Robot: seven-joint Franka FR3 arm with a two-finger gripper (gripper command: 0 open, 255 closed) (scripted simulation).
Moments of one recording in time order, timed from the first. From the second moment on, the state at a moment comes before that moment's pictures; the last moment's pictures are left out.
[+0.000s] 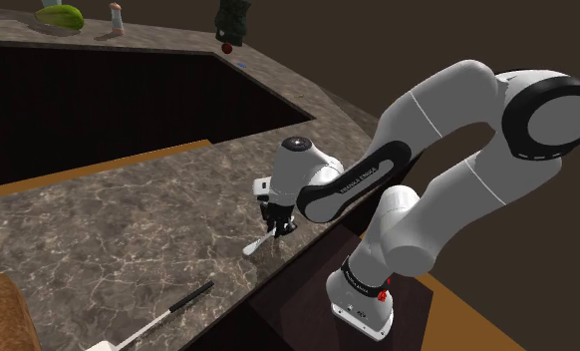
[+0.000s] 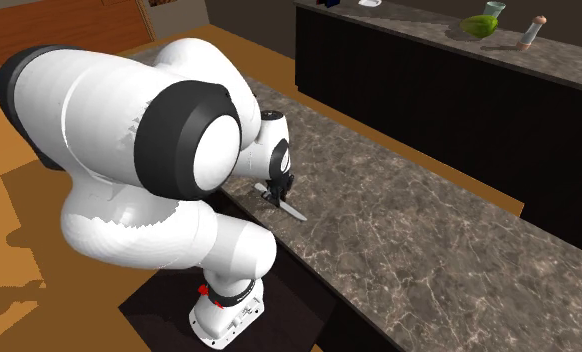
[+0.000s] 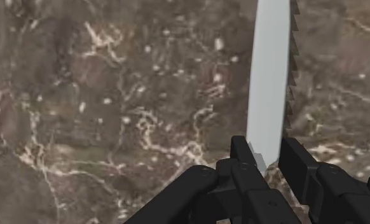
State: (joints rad) arm 0.38 -0.36 -0.13 -3.00 -0.22 2.58 -1.08
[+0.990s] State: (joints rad) arm 0.39 -0.57 -0.12 -2.97 -0.18 2.32 -1.10
